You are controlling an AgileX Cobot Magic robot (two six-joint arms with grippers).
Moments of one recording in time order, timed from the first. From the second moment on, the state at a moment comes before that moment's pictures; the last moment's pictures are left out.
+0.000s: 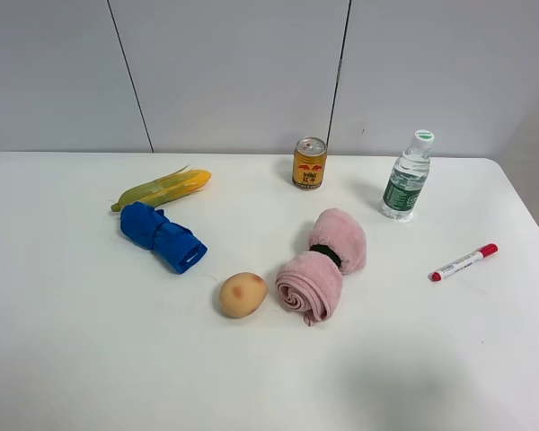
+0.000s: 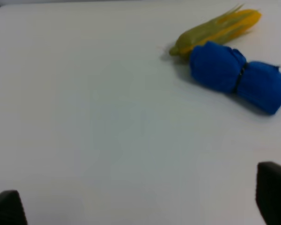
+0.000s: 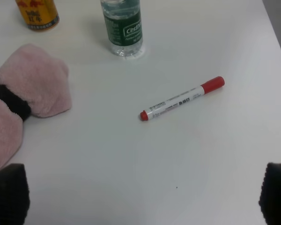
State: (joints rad) left arm 0.09 0.09 -0.52 -0.04 1.06 0.04; right arm 0.00 0.00 -0.48 0.03 1.07 0.00
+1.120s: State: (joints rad) left arm -0.27 1.38 -1.38 -0.14 0.98 0.32; right arm 0.00 0.00 -0.48 0.03 1.07 0.00
